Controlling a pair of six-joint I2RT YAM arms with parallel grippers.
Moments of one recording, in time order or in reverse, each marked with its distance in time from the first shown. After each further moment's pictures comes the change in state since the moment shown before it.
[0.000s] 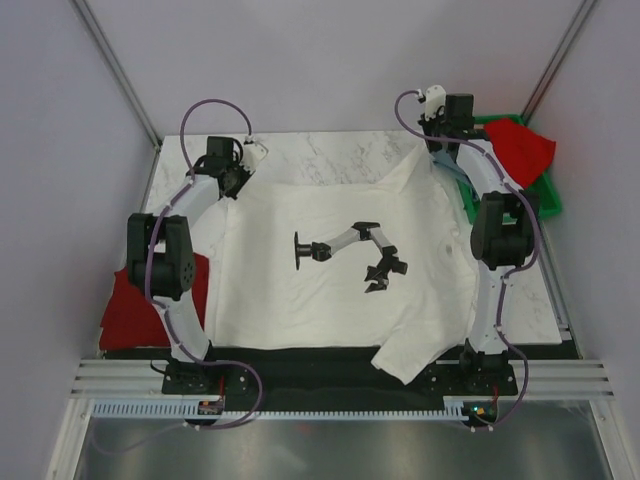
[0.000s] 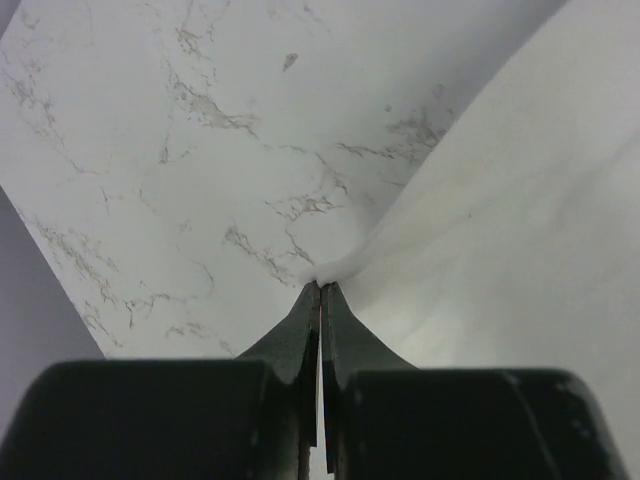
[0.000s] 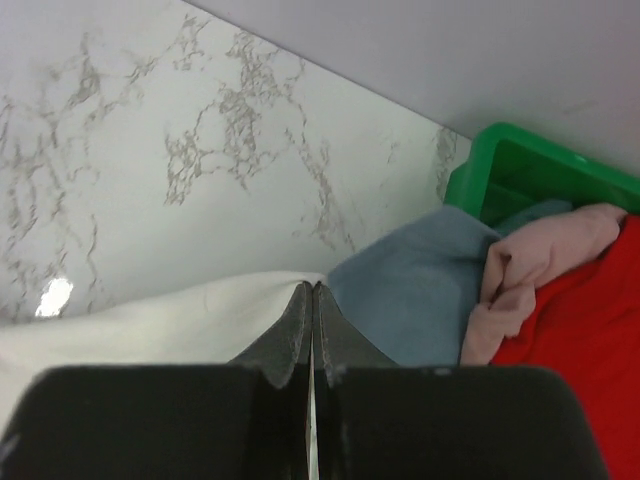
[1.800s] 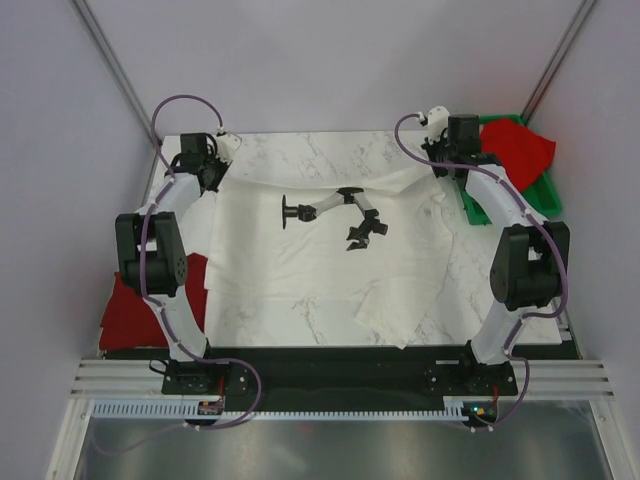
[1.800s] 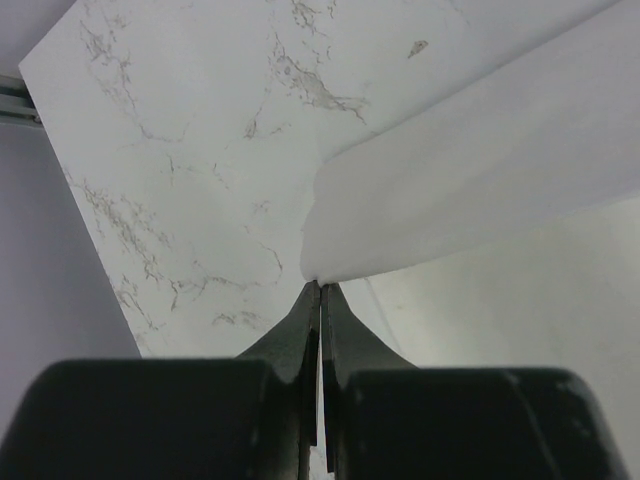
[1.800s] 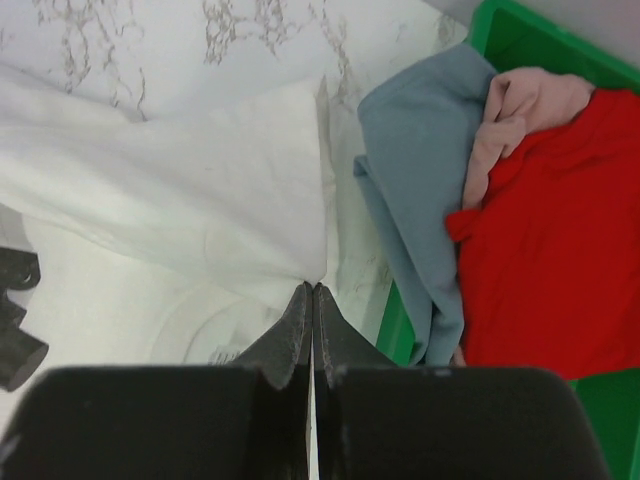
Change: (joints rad) left arm 0.135 0.055 0.064 0.082 0.043 -0.031; right arm 0.045 -0.367 -0.413 0.011 0.125 -0.018
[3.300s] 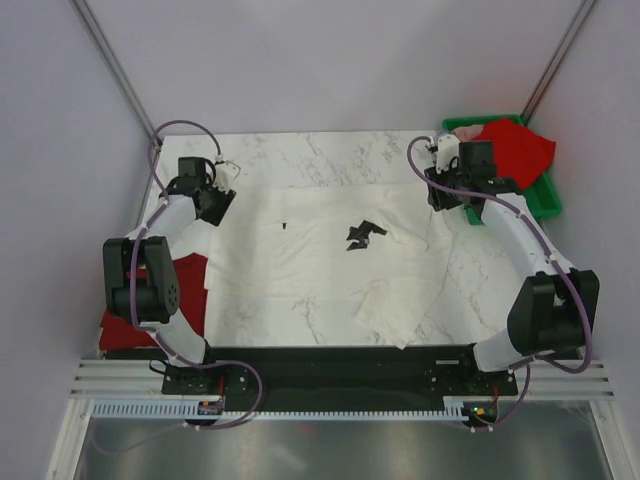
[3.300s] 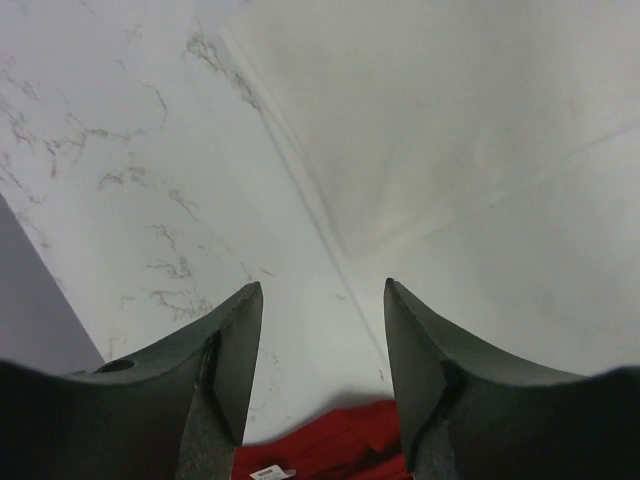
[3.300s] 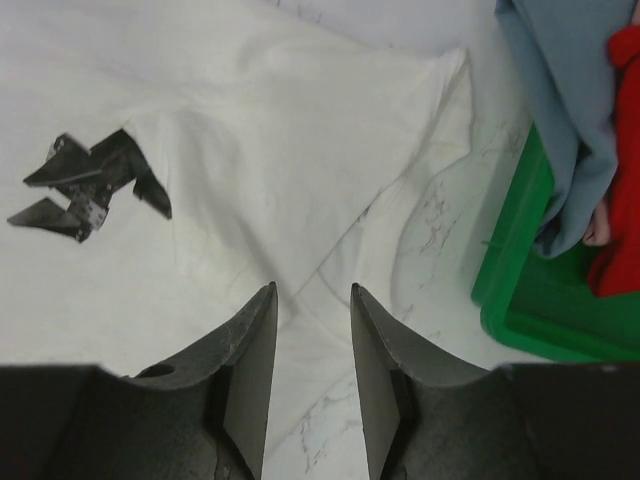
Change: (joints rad) left arm 0.000 -0.229 -0.309 -0.120 -0.005 -0.038; right arm 0.001 -0.357 -0.313 -0.222 -0.156 0.133
